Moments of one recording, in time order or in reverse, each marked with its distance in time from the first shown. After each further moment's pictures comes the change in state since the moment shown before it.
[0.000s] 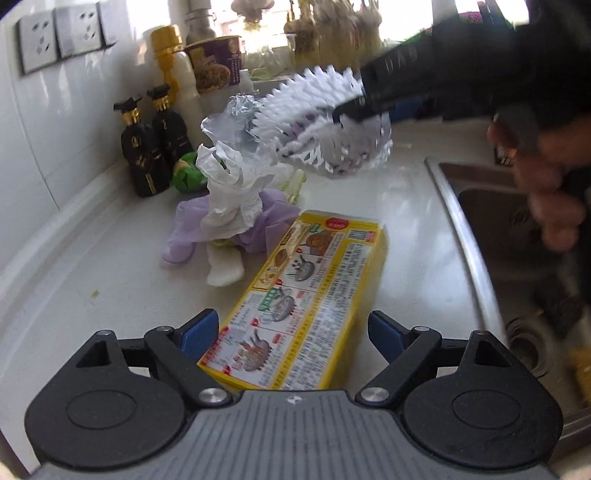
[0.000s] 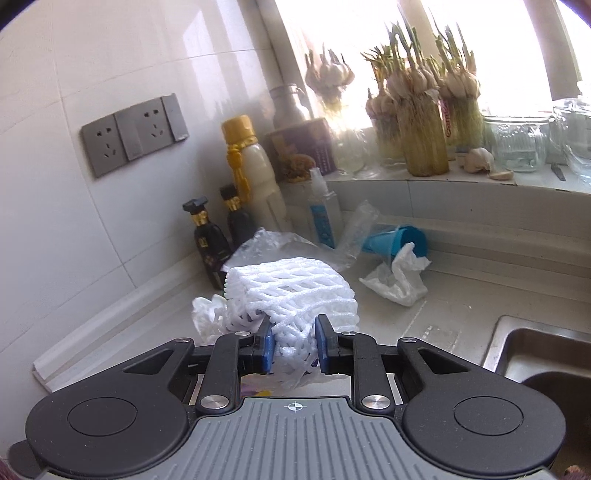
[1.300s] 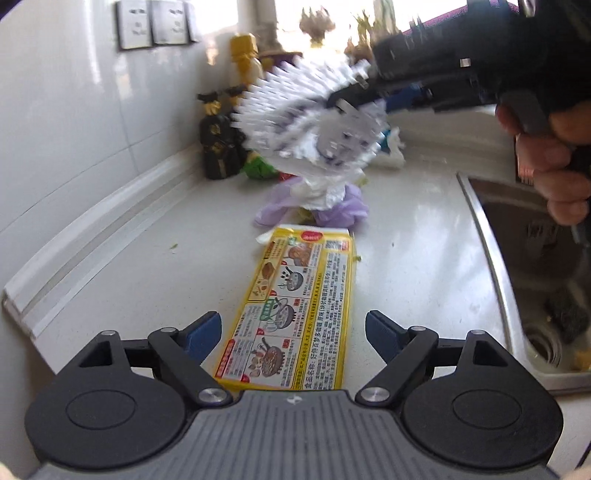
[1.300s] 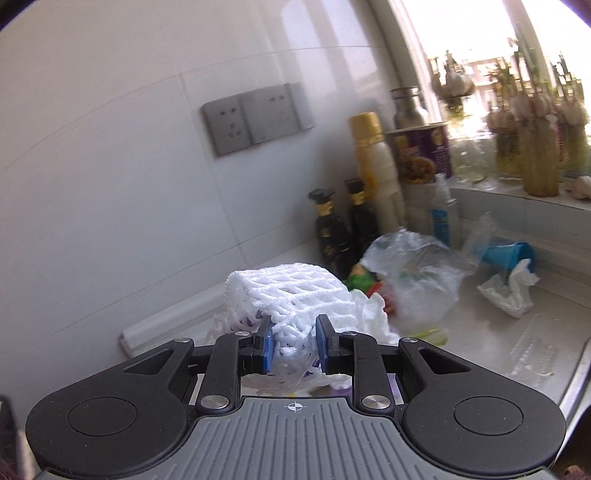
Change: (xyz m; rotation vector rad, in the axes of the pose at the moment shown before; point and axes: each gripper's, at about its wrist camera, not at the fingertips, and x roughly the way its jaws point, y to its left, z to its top) left arm -0.055 0.033 -0.036 -0.105 -0.036 0.064; right arm -0.018 0.068 -0.001 -0.125 0.044 0.291
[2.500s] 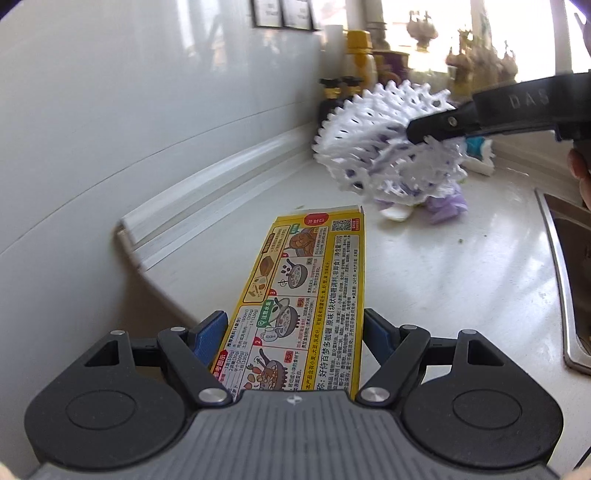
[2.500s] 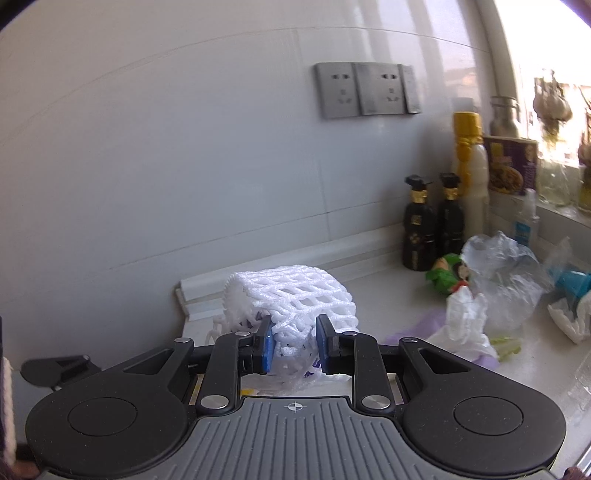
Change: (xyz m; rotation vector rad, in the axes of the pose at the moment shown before) left arm -0.058 0.062 -0.034 -0.201 0.032 0.223; right arm 0.014 0.077 -0.016 -0.212 0.081 0.119
